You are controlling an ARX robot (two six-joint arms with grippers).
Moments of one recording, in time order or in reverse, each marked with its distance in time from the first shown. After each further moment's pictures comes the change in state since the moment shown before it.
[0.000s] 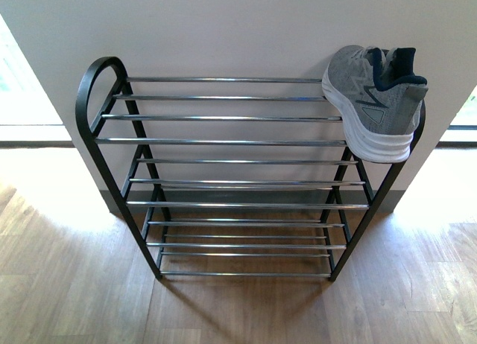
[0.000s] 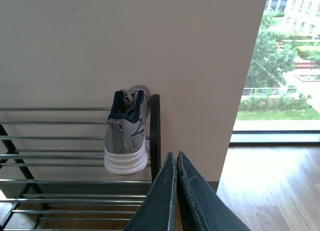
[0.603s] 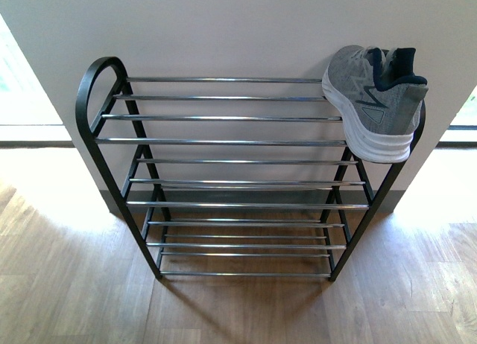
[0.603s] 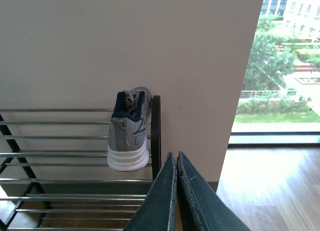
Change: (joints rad) left arm 0.000 0.000 0.000 0.000 0.000 0.000; right arm 0.000 -0.271 0.000 -0.263 0.000 0.000
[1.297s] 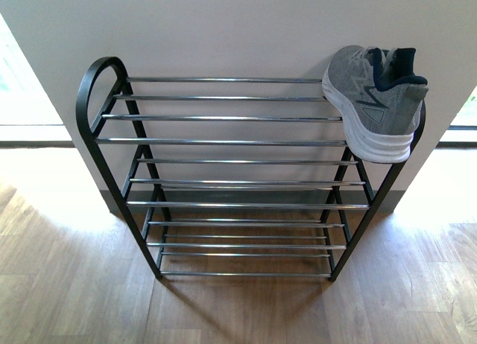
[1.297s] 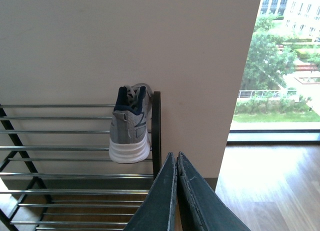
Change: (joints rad) left arm 0.000 0.000 0.000 0.000 -0.002 0.000; right arm 0.000 -0.240 0.000 -0.246 -0.001 -0.002
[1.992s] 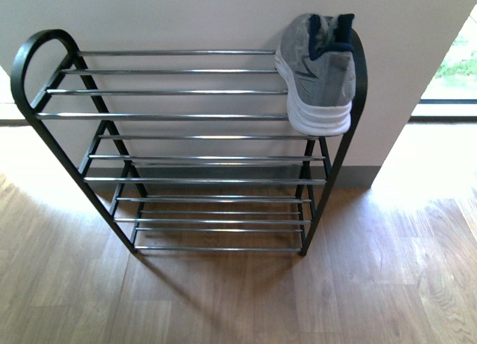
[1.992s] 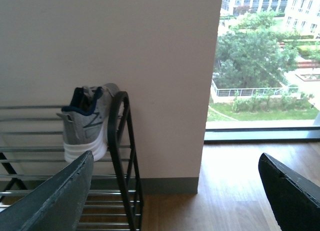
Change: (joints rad) left arm 0.014 -0.010 -0.016 0.078 0.072 -0.024; right arm 0.000 -0.002 0.000 -0.002 0.003 0.000
